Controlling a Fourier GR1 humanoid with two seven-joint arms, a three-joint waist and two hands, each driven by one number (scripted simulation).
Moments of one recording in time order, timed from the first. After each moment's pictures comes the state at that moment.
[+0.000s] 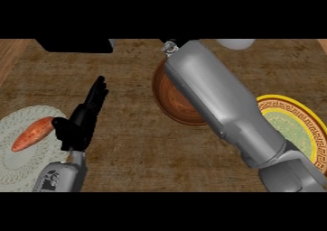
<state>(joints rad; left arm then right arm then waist) -0.18 0.06 -0.07 -1.51 -0.05 0.07 0.08 -1.32 -0.01 0.29 -0.73 1.21 -0.34 1.18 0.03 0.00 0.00</state>
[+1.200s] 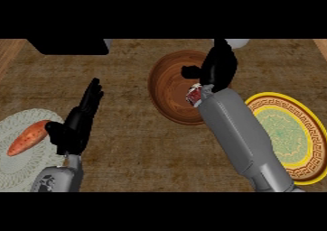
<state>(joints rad) -0.14 0.06 -0.06 -1.54 -0.05 0.08 0.08 -0.87 -0.01 0.17 -0.94 1.00 -0.62 0.93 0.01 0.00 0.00</state>
